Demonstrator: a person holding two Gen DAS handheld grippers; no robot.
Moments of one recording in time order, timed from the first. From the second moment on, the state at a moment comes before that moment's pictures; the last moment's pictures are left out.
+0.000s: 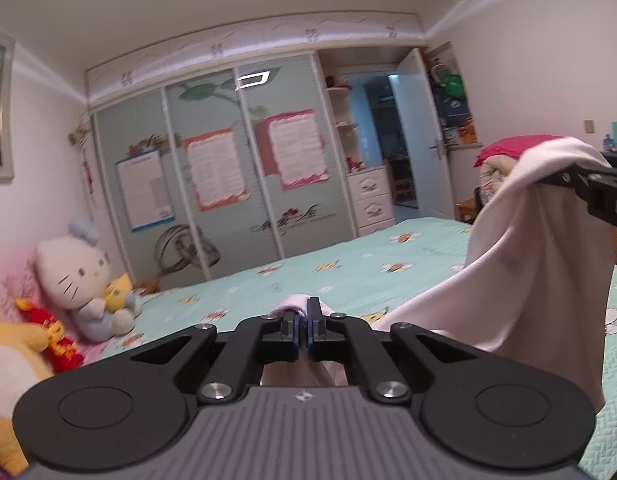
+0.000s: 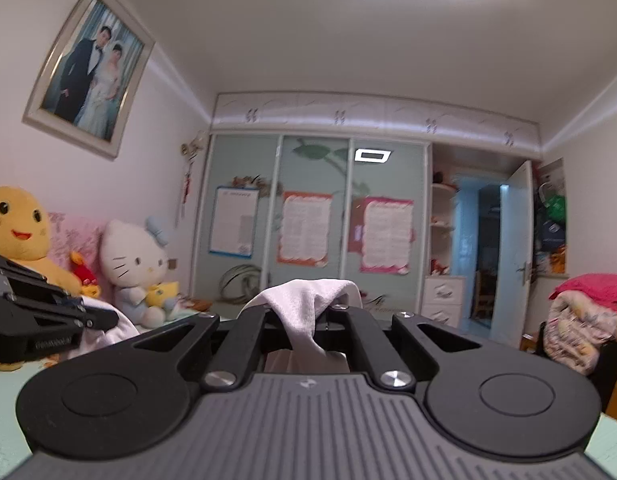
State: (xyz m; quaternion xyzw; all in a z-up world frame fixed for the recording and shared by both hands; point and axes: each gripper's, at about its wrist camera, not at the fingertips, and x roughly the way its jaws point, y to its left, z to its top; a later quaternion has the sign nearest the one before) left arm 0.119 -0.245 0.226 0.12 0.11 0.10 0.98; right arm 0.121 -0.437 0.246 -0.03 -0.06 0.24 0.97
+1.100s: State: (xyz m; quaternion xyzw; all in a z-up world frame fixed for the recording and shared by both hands) left arm 0.237 -0.148 0.000 0.03 0.40 0.14 0.90; right arm 0.284 -0.411 0.018 0.06 0.32 0.24 0.91
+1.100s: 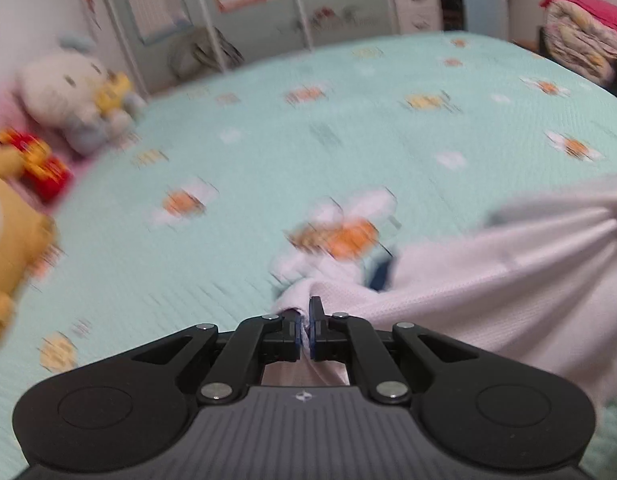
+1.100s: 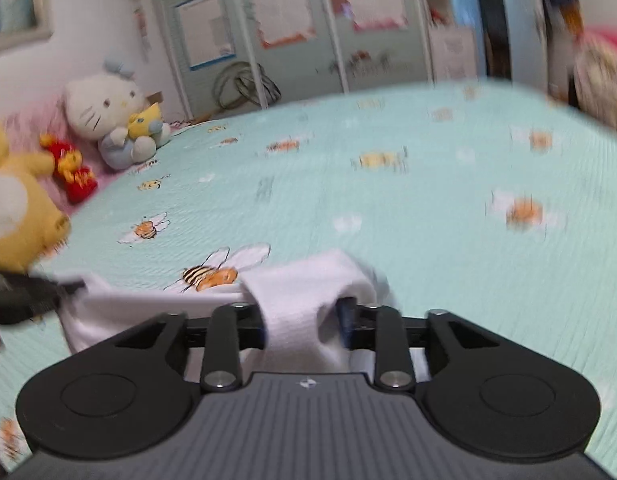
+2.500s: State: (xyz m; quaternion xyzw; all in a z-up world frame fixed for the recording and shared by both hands) left arm 0.183 -0.223 -0.014 -0.04 0.54 0.16 0.83; right arm 0.192 -0.385 0.030 -0.03 0.39 0.12 0.91
